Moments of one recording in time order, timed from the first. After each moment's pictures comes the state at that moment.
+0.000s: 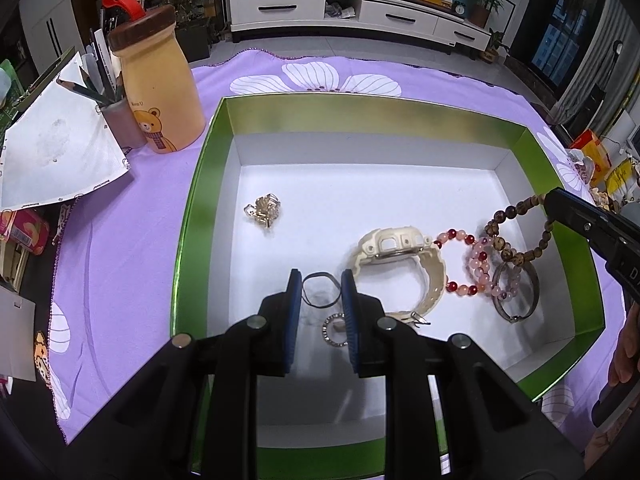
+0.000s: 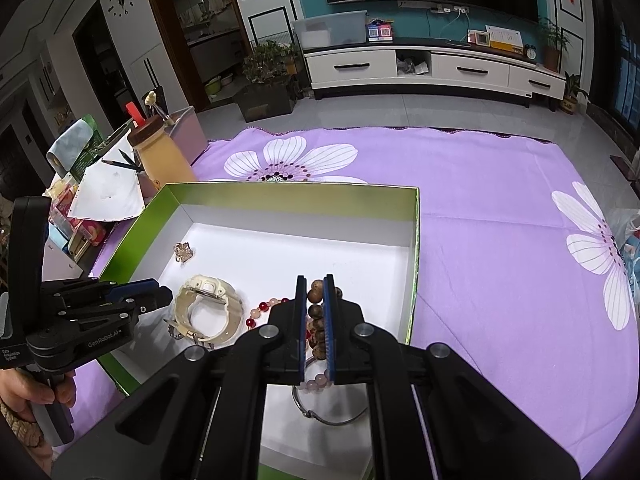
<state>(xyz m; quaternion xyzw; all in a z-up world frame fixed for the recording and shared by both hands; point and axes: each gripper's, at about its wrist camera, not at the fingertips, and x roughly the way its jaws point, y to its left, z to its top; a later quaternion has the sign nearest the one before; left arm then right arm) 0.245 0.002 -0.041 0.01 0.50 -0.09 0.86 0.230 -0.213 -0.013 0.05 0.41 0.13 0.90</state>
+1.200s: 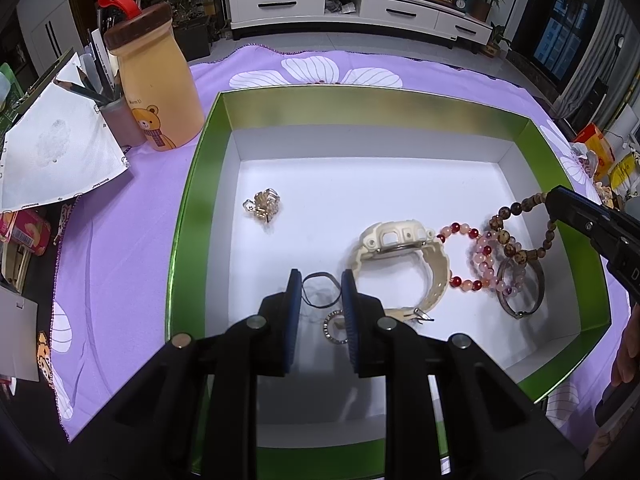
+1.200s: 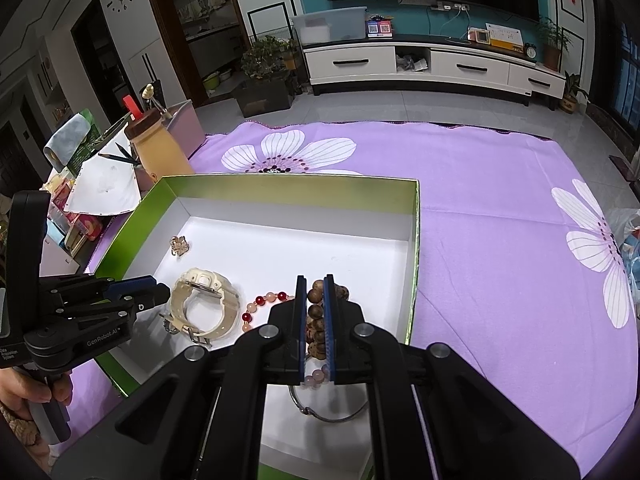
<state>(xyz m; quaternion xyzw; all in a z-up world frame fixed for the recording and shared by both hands) 0.245 -0.001 -0.045 0.02 0.51 -0.08 0.86 0.229 -0.211 -0.019 0.04 0.42 0.13 0.90</state>
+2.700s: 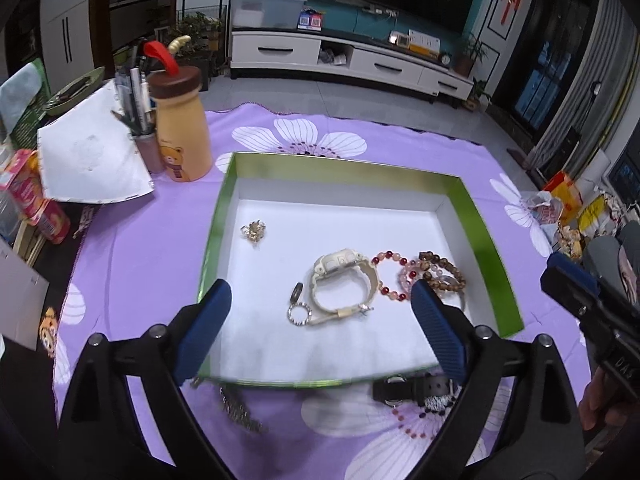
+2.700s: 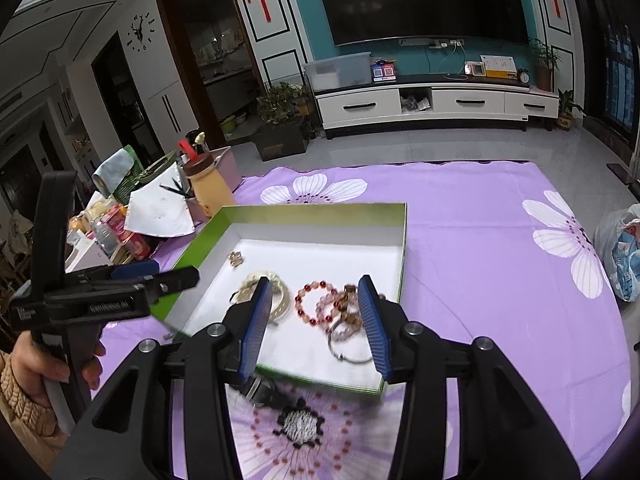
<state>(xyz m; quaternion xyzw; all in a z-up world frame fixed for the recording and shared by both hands) 0.176 0.010 0.025 -0.04 0.43 -0.10 0.90 0.129 -0.226 0.039 0.08 0.34 0.15 0.93</state>
